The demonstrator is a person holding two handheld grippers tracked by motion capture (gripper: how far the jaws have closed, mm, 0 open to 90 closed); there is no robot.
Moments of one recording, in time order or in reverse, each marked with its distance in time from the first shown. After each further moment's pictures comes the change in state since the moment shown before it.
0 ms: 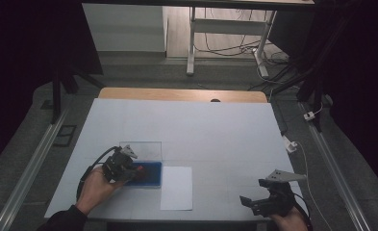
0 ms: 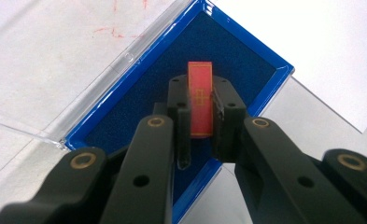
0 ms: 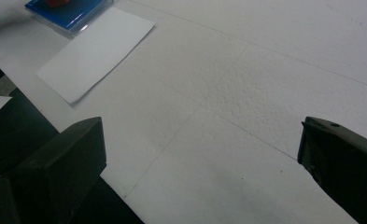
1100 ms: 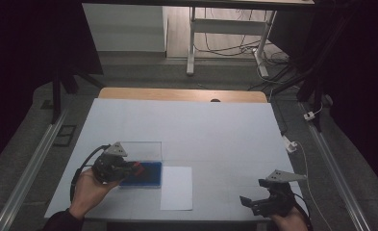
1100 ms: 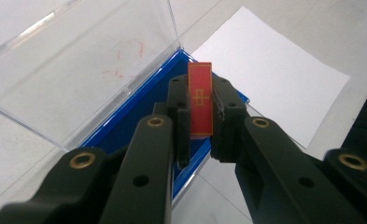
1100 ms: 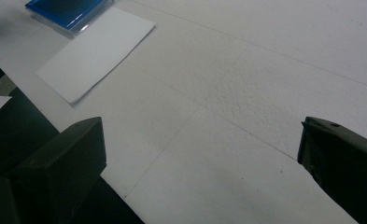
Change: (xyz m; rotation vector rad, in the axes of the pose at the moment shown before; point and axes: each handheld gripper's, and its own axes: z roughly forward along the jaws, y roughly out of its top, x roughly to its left) left arm -0.008 -0.008 -0.039 -0.189 -0.025 -0.009; right arm 0.000 0.000 0.000 -0.002 -0.001 -0.004
